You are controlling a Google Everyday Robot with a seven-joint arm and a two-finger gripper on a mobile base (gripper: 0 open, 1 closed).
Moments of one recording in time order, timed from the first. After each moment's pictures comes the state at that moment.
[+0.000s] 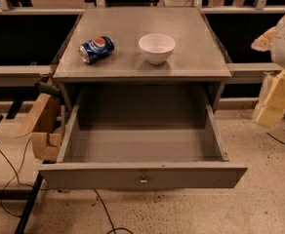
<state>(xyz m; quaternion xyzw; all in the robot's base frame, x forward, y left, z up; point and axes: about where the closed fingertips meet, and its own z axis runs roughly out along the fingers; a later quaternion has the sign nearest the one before) 0.438 -0.214 0.985 -0.60 0.78 -0.05 0.17</state>
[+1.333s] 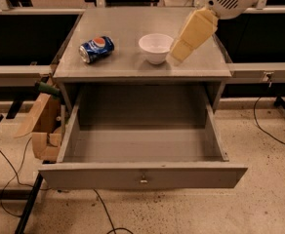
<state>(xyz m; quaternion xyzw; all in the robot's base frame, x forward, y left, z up) 0.549 -0.100 1.049 -0.53 0.77 -0.02 0.34</state>
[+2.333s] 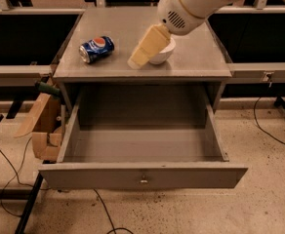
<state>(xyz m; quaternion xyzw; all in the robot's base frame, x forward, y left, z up) 0.592 -0.033 1.012 -0.51 0.77 0.03 0.38</state>
